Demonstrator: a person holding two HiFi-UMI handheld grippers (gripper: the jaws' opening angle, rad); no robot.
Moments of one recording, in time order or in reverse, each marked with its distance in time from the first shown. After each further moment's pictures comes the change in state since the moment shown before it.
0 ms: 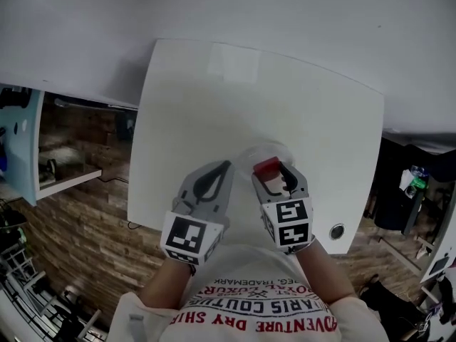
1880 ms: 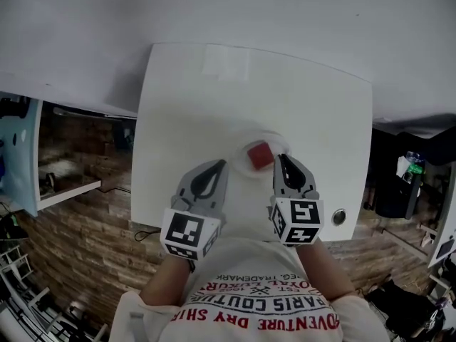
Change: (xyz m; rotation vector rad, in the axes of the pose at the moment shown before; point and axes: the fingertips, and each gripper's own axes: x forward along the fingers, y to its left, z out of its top) left arm -0.027 -0.002 -0.009 0.027 -0.011 -0.037; right arm -0.049 -0.019 0.024 0.141 -0.278 -0.212
